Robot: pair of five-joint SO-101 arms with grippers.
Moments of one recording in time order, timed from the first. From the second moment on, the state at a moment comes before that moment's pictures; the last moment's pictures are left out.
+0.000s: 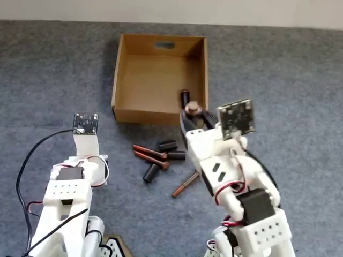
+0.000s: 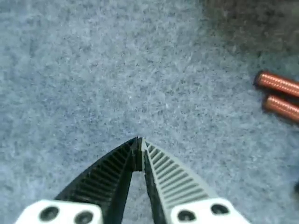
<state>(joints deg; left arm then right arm) -10.1 -46.5 77.4 41.8 -2.2 -24.3 -70.4 51.4 41.5 -0.1</state>
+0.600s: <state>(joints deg) -10.2 -46.5 78.1 41.6 -2.2 -20.0 -12.9 8.7 49.9 0.0</state>
